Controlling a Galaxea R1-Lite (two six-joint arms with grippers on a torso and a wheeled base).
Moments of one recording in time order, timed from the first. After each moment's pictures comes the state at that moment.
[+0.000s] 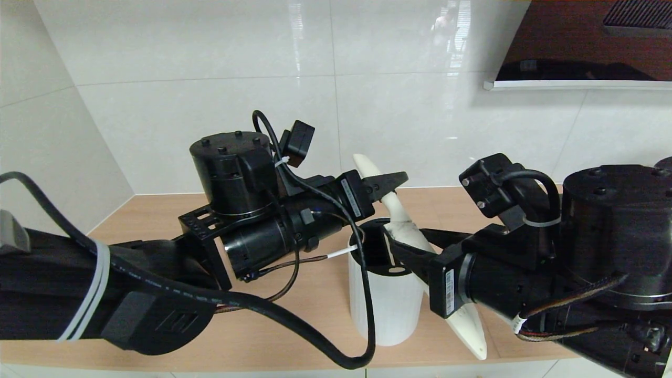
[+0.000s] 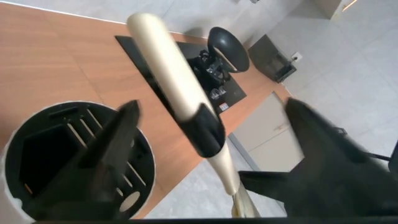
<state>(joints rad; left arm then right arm) -0.70 1.82 -0.95 -0.88 -0.22 -0.72 0.96 1.54 -0.81 -0.52 -0.30 0.15</state>
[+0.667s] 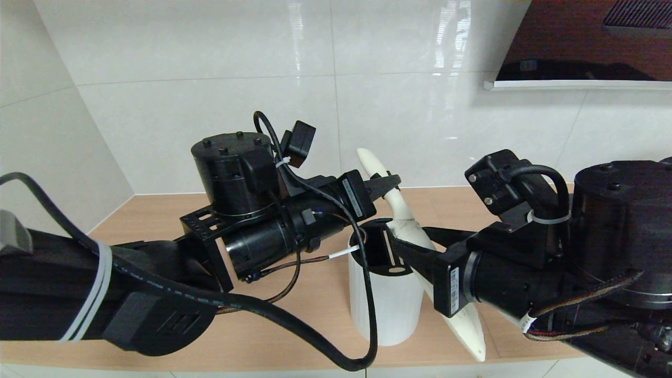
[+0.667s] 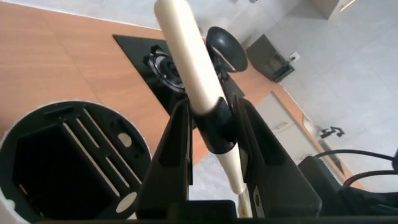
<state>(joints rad) -0.70 1.82 -0.95 -0.88 -0.22 -0.72 0.96 1.53 -0.81 -0.51 -0.30 0.15</state>
